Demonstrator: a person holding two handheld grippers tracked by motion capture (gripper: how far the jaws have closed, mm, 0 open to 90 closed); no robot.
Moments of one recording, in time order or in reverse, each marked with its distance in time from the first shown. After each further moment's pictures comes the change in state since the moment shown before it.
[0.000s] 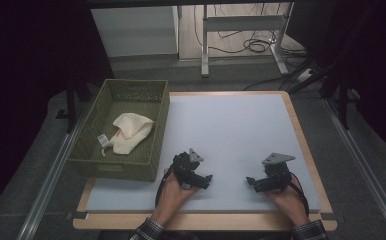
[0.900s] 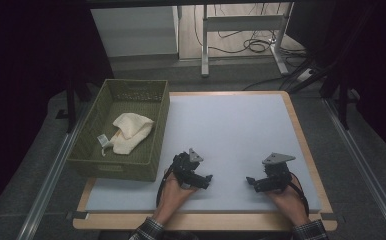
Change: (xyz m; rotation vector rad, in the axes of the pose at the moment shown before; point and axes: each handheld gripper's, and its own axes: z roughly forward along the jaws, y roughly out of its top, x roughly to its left) left arm 0.000 0.000 0.000 -0.005 -0.004 -0.001; right arm 0.000 0.000 0.000 -0.002 0.002 0.000
